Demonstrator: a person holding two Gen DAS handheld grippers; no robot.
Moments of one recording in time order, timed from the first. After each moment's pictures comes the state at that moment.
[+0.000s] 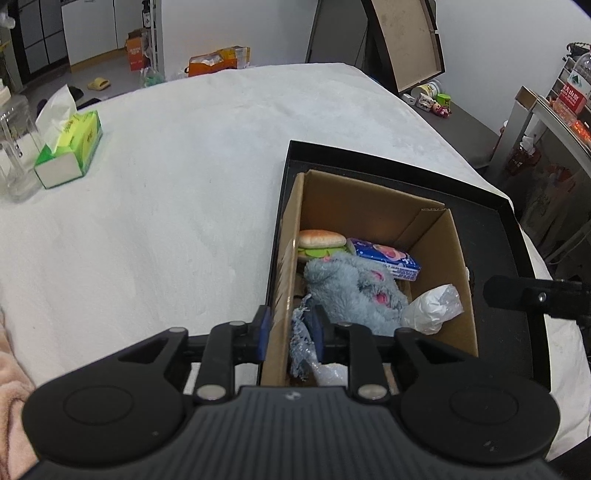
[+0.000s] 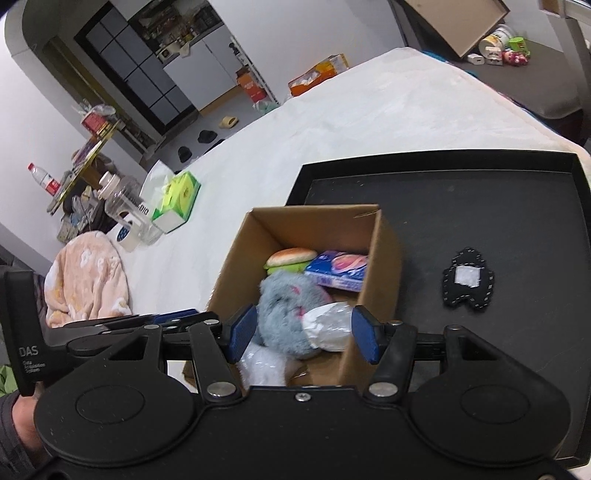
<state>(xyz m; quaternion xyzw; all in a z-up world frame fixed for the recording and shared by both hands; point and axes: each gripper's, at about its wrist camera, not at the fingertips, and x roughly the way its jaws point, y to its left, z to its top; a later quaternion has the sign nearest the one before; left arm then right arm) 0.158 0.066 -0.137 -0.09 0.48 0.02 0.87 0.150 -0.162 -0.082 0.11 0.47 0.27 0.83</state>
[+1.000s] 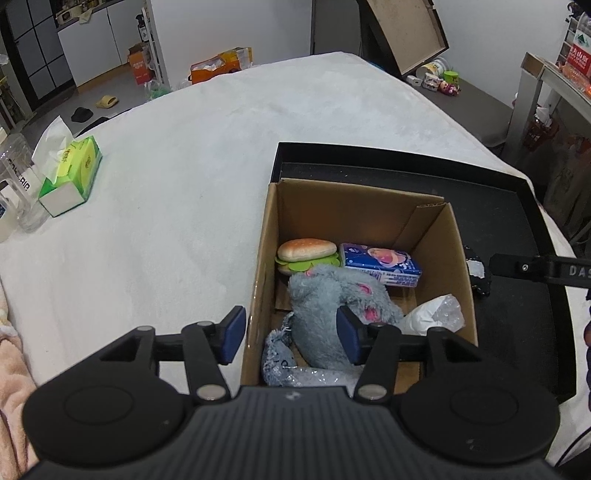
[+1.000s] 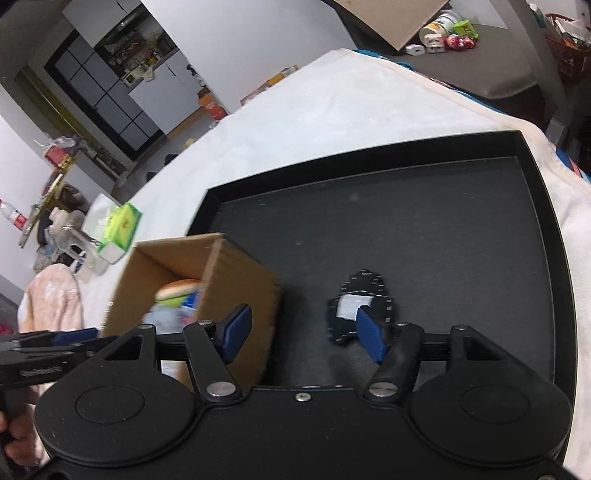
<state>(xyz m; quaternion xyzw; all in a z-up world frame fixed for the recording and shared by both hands) 0.185 0.023 -0.137 -0.03 0.49 0.05 0.87 0.204 -0.238 -0.148 0.13 0.46 0.23 0.85</state>
